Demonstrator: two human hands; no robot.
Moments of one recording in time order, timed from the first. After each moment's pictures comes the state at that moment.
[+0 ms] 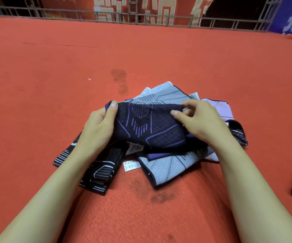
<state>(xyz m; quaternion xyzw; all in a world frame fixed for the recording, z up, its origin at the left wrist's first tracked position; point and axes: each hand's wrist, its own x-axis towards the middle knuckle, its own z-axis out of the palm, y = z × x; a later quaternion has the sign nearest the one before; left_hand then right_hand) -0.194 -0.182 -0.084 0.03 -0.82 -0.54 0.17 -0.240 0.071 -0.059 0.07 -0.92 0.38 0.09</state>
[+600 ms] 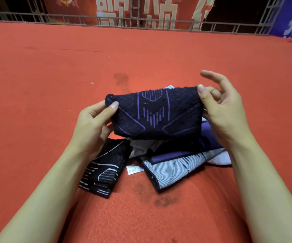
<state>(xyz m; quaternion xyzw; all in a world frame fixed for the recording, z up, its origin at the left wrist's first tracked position) -0.193 -0.194 -0.076 -0.08 -0.60 -0.78 0.14 -0.238 0.085 -0.042 0.18 -0.71 0.65 0.20</state>
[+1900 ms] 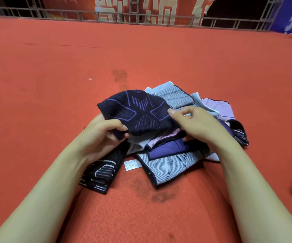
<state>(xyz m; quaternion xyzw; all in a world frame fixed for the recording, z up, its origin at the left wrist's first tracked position) -0.183 -0.177 -0.075 -0.08 -0.53 -0.84 -0.06 -0.241 0.066 -0.067 0.02 -0.88 0.47 -0.03</state>
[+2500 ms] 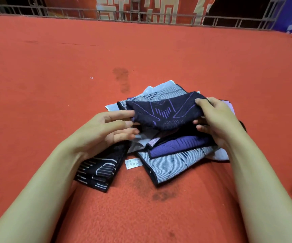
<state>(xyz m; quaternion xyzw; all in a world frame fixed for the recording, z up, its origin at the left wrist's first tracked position) -0.188 -0.194 -0.081 -0.03 -0.61 -0.78 -0.09 -0.248 0.089 -0.061 -0.04 -0.74 0.67 0.01</state>
